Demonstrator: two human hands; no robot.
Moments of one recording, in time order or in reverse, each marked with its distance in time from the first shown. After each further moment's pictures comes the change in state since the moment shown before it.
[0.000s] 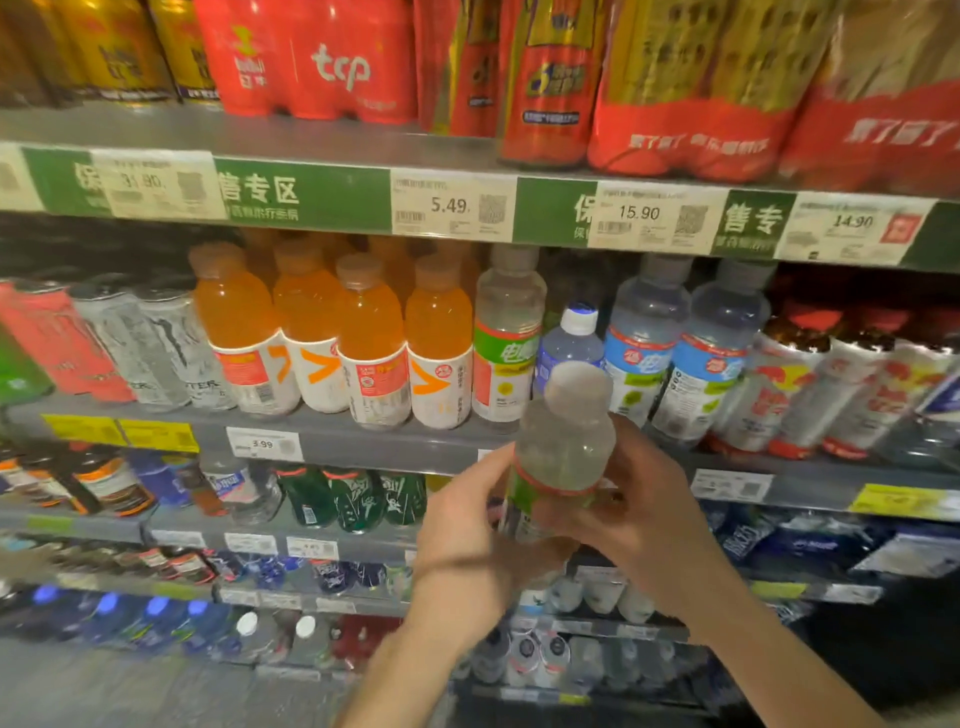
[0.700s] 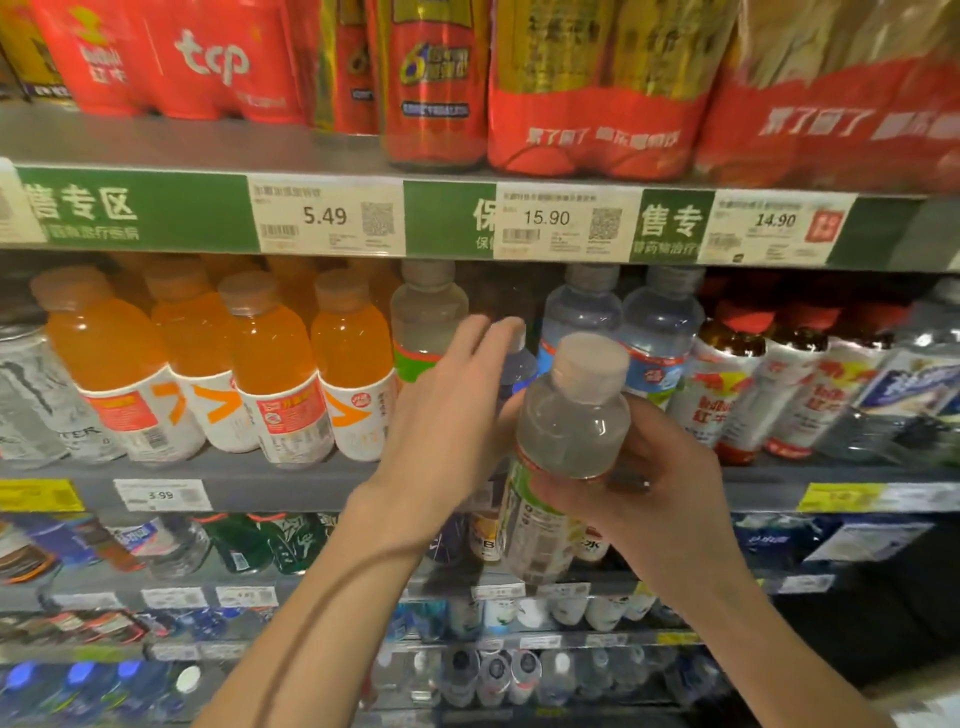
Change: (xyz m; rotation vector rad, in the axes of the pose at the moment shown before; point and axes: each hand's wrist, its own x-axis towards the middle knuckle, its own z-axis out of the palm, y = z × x) left_hand 0.103 0.058 0.017 0.757 -0.017 0.447; right_hand 0.012 -0.006 -0.043 0.051 0.211 -0.142
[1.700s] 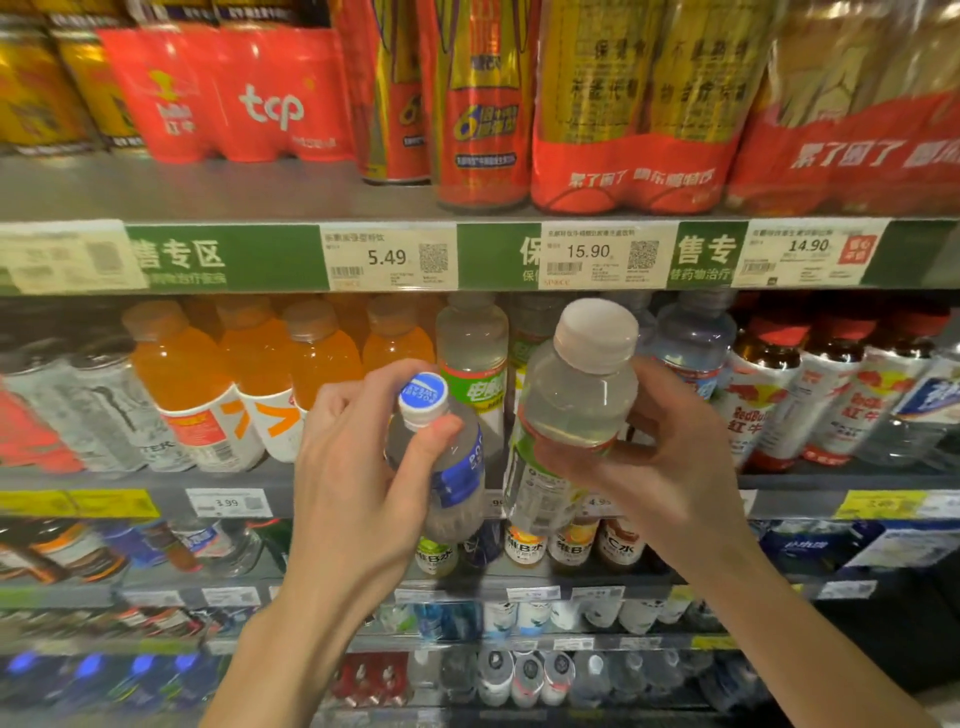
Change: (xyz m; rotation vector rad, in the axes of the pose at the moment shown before) left_hand -0.071 -0.031 -0.061 -0.260 0.360 -0.108; right_hand 0.023 -0.033 0.024 0.020 0.026 -0.115
